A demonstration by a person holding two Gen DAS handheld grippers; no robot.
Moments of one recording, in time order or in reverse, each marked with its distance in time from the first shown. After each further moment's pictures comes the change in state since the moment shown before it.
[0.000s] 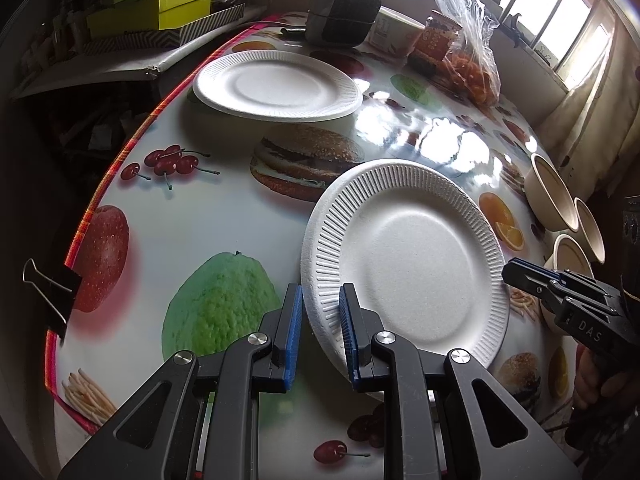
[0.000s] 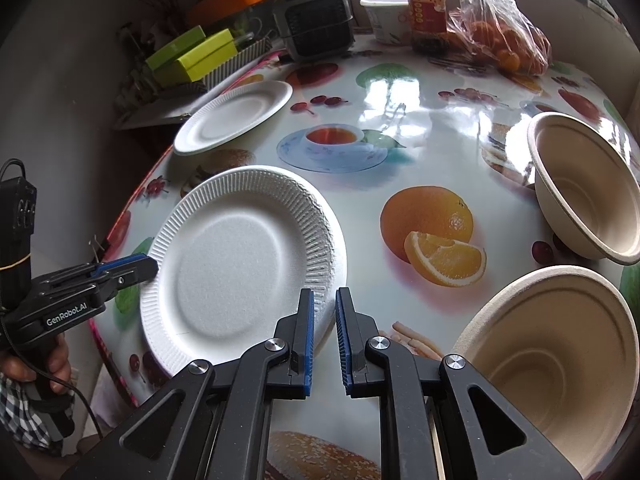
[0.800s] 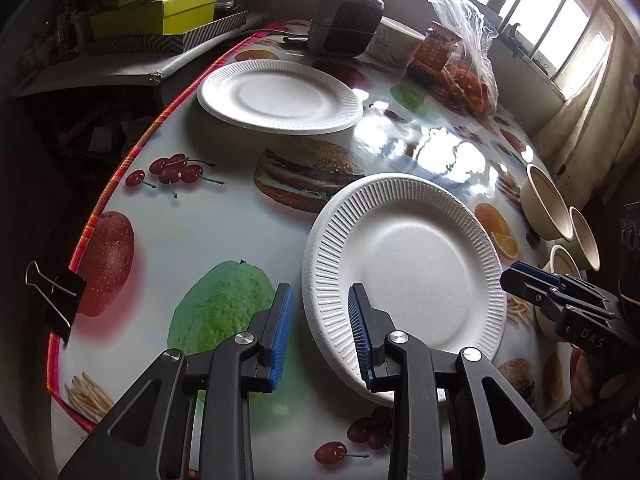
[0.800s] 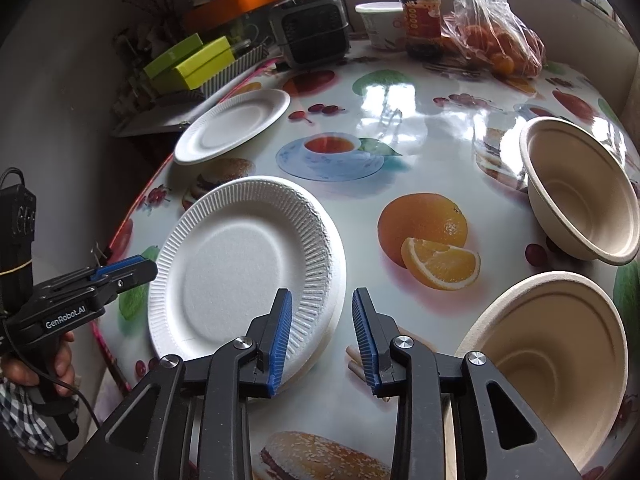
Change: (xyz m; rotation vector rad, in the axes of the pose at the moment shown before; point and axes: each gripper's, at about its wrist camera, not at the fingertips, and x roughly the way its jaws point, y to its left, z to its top) left arm -0.007 0.004 0.003 -0.011 -0.026 -0.014; right arm -0.006 0.001 0.003 0.017 -0.020 -0.007
